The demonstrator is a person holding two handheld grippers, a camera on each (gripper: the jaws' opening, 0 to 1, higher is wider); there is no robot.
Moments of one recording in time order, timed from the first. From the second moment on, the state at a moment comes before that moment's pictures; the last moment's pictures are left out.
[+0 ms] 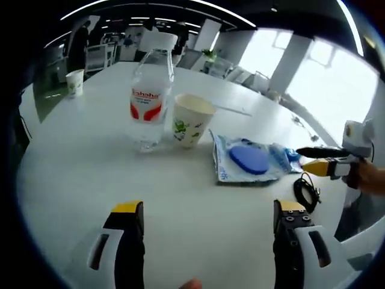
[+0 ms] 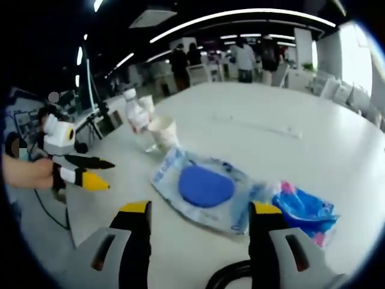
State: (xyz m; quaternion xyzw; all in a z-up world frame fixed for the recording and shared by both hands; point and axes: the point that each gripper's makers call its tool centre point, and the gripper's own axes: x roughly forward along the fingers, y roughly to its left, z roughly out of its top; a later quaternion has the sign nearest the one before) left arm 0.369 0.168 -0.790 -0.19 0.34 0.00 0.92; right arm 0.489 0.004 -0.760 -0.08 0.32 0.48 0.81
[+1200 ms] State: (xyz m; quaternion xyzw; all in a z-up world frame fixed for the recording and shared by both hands) left arm 0.294 0.208 -0.790 -0.22 0.33 0.09 0.92; right arm 0.467 0.087 -0.746 -0.11 0.29 0.57 0.76
